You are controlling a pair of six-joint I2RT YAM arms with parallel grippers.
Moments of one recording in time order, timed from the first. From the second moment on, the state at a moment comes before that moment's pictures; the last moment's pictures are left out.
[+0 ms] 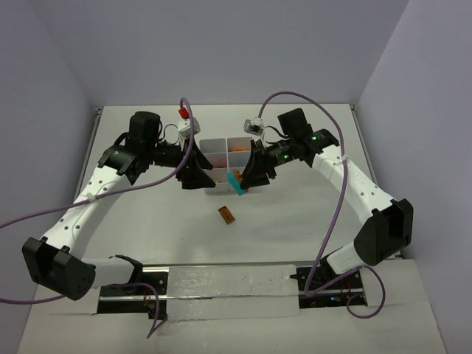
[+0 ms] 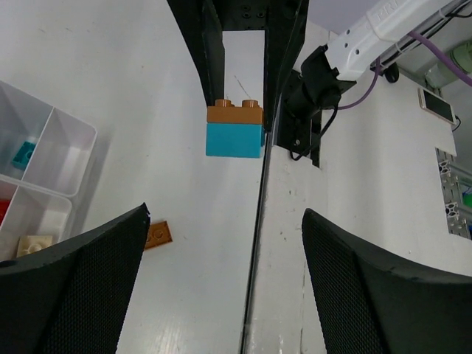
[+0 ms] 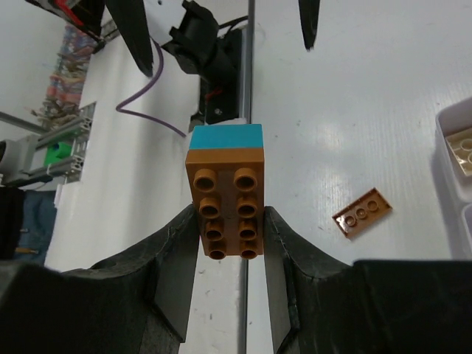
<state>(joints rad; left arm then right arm) -0.42 1.27 1.27 -0.60 1.05 0.12 0.44 1.47 1.37 -0.81 -1.19 -0.32</state>
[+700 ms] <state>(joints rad) -0.48 1.39 1.27 -0.35 1.14 -0.15 0.44 1.47 1.35 -0.73 -1.25 -0.19</state>
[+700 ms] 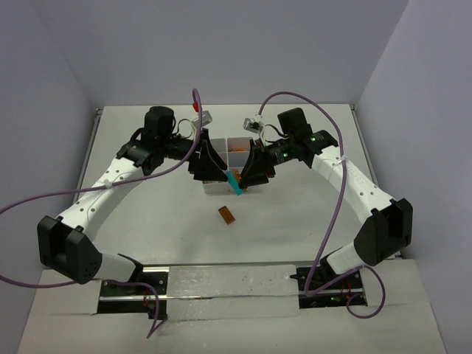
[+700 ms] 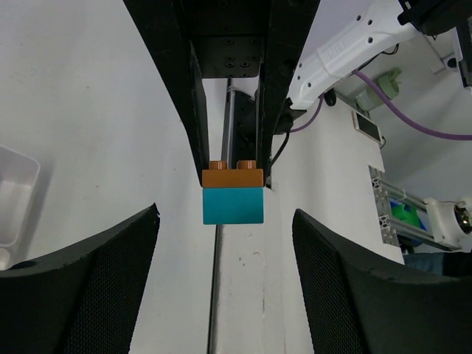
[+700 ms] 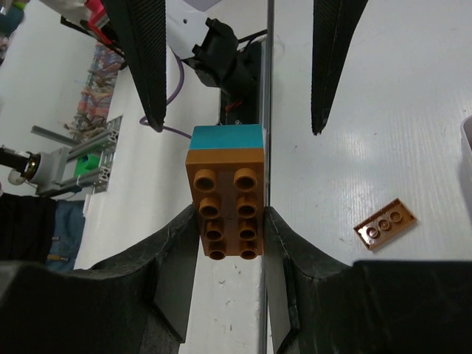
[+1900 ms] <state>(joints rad) -0.52 1.42 1.26 -0.48 1.09 -0.01 0.40 1.45 1.30 -0.61 -1.24 -0.08</state>
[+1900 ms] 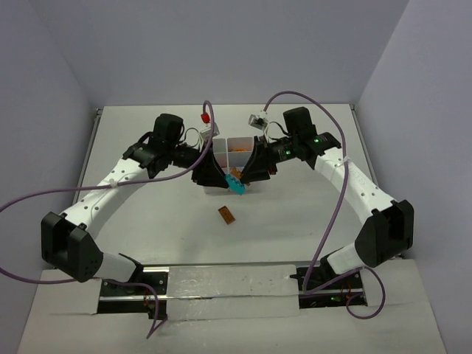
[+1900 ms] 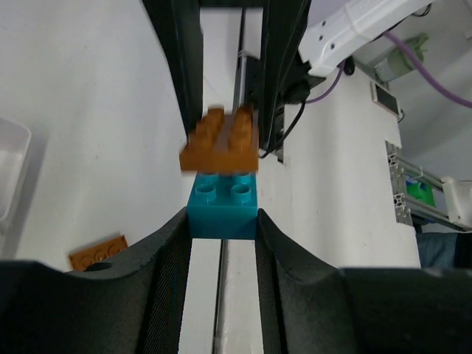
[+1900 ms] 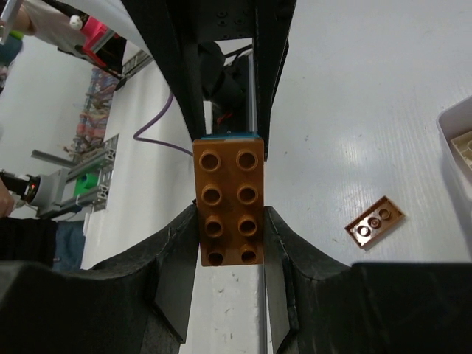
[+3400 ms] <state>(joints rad) -0.68 1.82 1.62 -0.55 0.06 -0.18 0.13 1.25 1.14 -0.55 -0.66 -0.01</state>
